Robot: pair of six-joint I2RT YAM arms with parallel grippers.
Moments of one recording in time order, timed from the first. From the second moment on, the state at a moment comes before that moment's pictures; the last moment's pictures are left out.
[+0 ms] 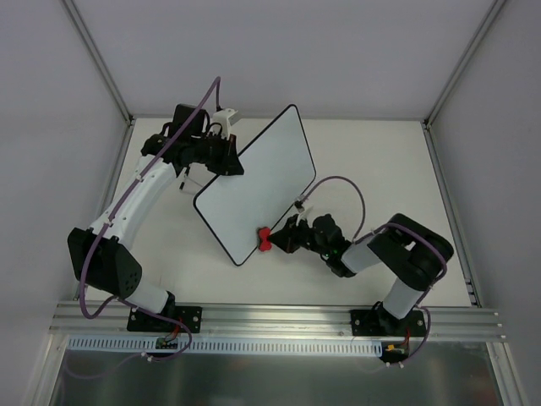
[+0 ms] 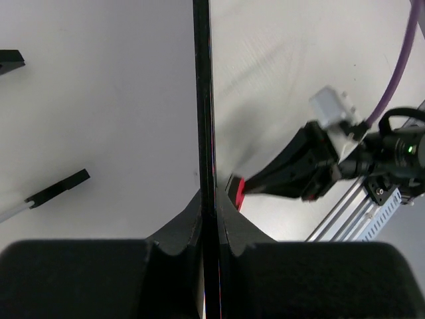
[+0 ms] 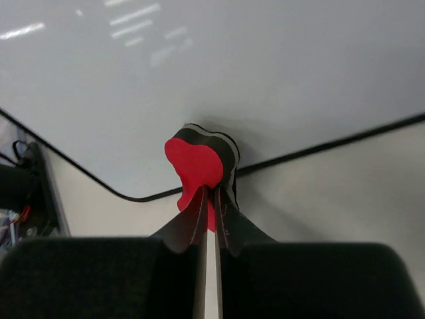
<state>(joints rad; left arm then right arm) -0.33 1.51 1.49 -0.75 0.52 -0.04 0.85 1.74 0.42 1.06 -0.26 0.57</state>
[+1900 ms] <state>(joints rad) -0.03 1.34 1.45 -0.68 0.42 -0.19 0.40 1.18 0.71 -0.28 0.12 0.28</state>
